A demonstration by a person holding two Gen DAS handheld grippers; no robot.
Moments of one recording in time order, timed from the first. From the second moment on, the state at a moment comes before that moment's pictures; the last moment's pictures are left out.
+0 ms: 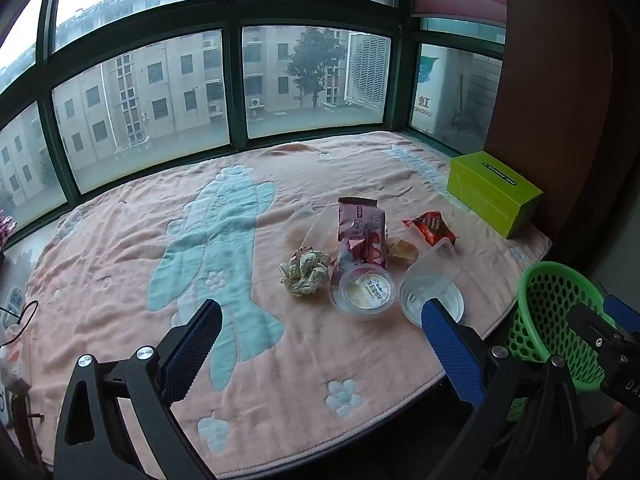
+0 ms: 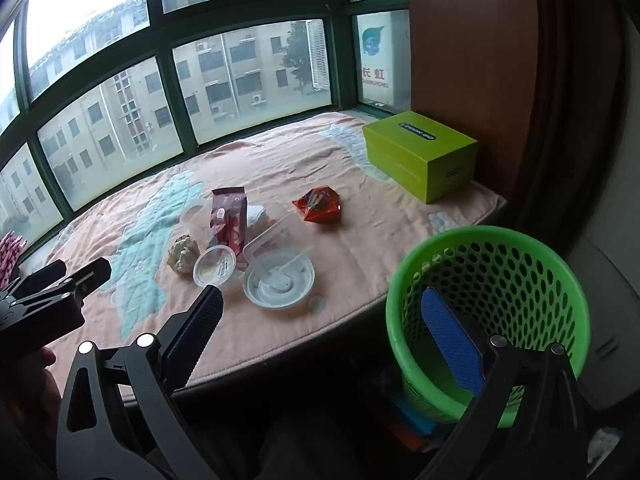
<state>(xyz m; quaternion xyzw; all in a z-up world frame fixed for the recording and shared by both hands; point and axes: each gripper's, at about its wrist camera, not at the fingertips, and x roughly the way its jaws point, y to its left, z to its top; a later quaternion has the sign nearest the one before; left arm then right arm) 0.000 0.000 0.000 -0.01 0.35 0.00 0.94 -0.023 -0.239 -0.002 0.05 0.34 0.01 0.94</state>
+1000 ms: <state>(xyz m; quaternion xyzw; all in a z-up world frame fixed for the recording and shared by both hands) 0.001 0.000 0.003 -0.02 0.34 0.00 0.94 -0.022 -0.243 -0.002 0.05 0.34 0.01 0.94</state>
